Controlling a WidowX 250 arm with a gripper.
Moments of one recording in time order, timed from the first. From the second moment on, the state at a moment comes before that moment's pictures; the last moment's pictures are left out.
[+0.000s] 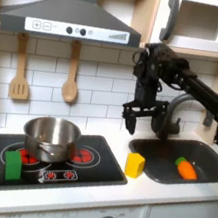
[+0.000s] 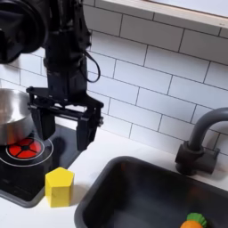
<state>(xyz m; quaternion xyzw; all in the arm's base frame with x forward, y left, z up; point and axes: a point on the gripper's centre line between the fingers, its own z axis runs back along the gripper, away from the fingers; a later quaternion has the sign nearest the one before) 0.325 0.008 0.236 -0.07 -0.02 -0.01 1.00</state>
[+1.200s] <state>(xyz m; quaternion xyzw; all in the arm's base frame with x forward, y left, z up) 0.296 -0.064 0.268 -0.19 0.00 -0.08 0.98</state>
